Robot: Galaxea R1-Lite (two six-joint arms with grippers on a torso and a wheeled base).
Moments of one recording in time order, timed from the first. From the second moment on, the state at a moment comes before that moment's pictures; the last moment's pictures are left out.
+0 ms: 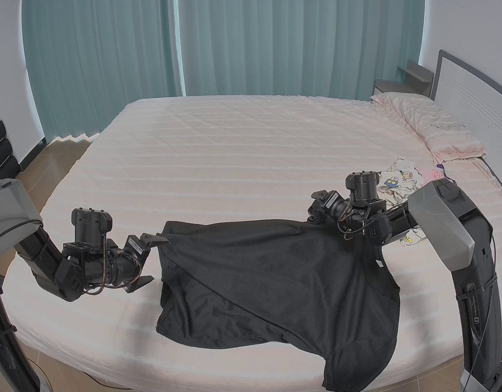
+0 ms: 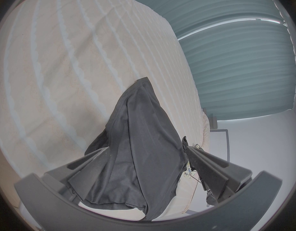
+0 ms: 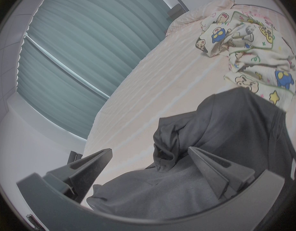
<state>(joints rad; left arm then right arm) -0.12 2.02 -0.62 -0.77 -0.30 -1.11 0.27 2.58 -1.63 -0.52 -0.01 0.86</state>
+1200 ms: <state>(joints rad) -0.13 2.02 -0.62 -0.77 -0.30 -1.11 0.28 2.65 -1.90 -0.50 -0.07 0.85</state>
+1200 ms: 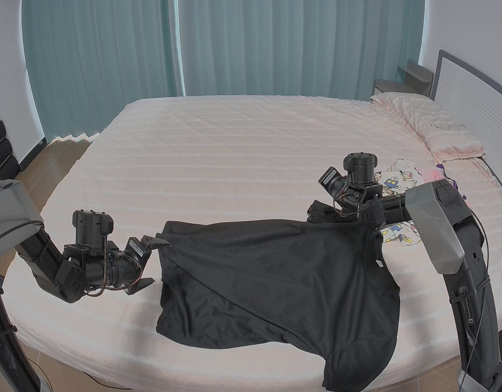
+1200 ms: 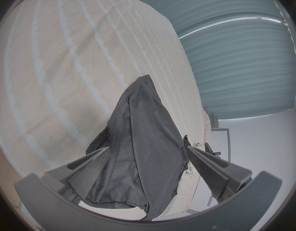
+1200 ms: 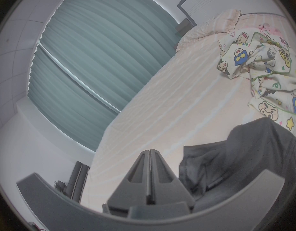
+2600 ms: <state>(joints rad) -0.12 2.02 -0.61 -0.77 -0.30 -1.12 0.32 2.69 -1.92 -0.63 -0.08 0.55</state>
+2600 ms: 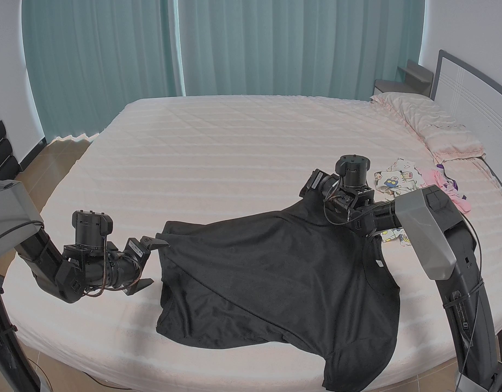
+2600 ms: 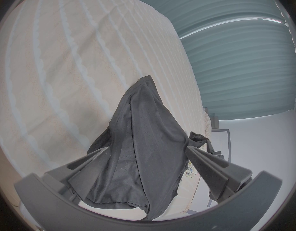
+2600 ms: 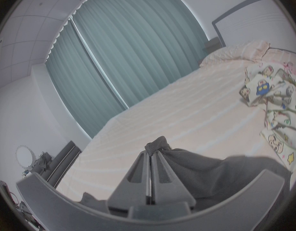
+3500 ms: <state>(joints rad) -0.13 2.03 -0.58 -0.77 -0.31 -1.08 0.24 2.70 -1.89 -0.56 -0.14 0.54</state>
